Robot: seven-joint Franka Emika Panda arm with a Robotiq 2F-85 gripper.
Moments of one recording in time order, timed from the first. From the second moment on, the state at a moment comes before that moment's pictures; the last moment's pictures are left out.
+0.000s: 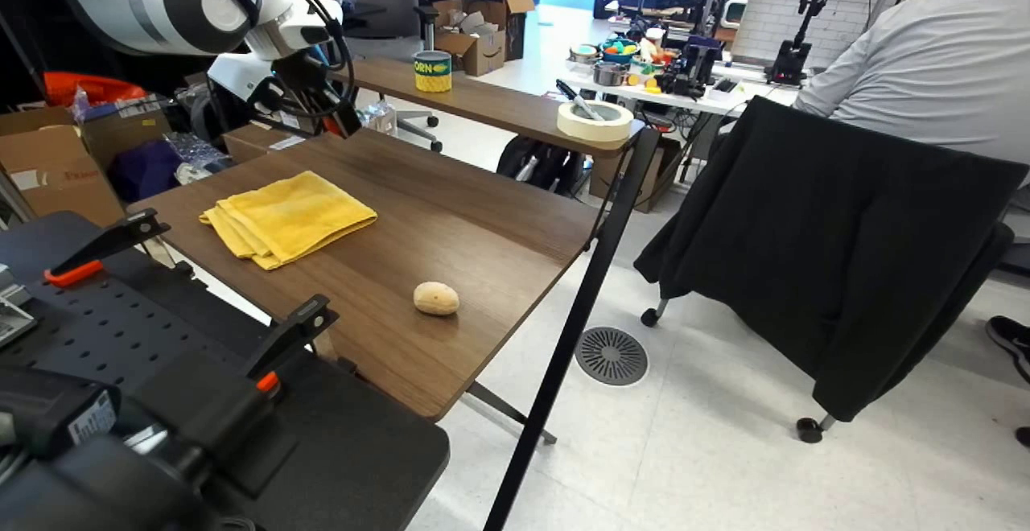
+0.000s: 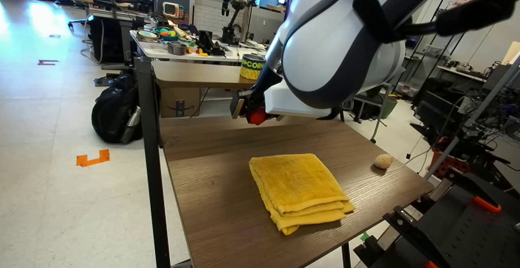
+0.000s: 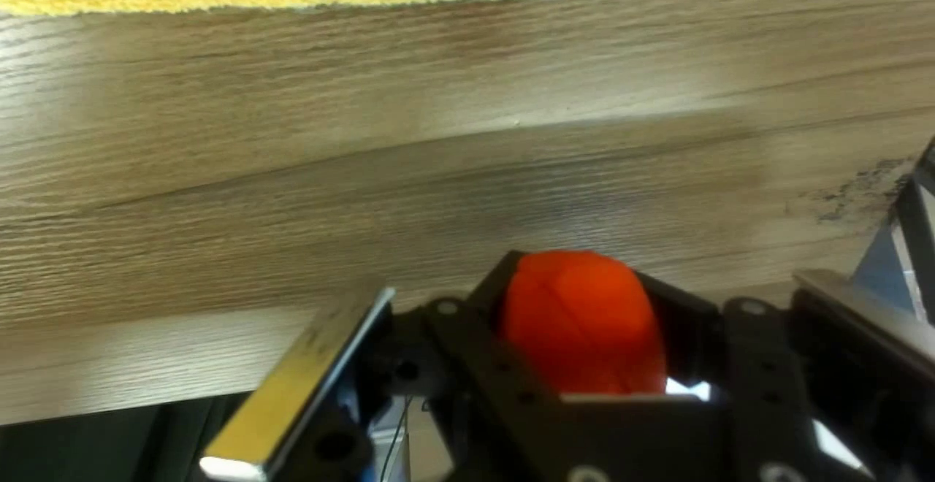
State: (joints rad) arm 0.60 0.84 -0.27 -1.89 0.22 3.09 0.39
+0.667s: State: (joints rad) arm 0.62 0.87 -0.30 -1.83 0.20 2.98 0.44
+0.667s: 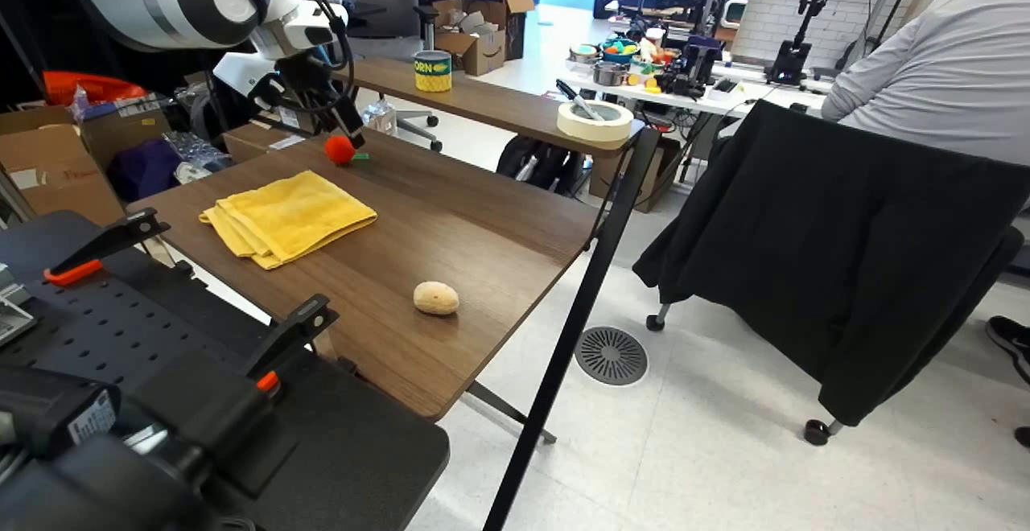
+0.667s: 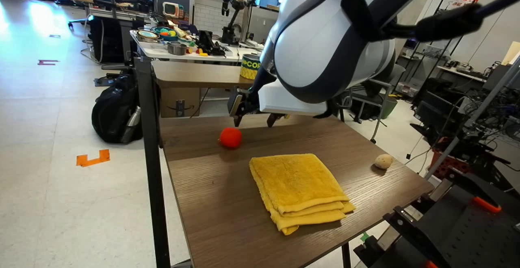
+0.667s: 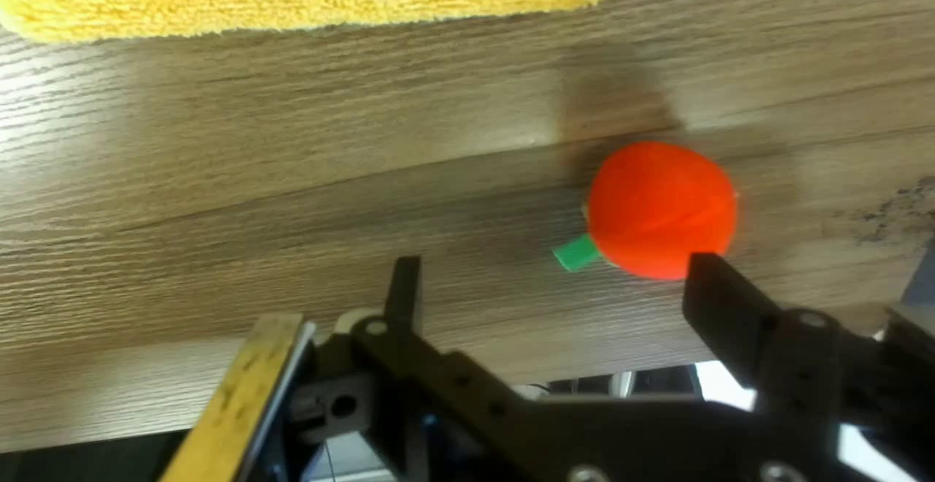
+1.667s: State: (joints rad) arm 0.68 0.76 -0.50 -1.98 -0.03 2.82 0.46
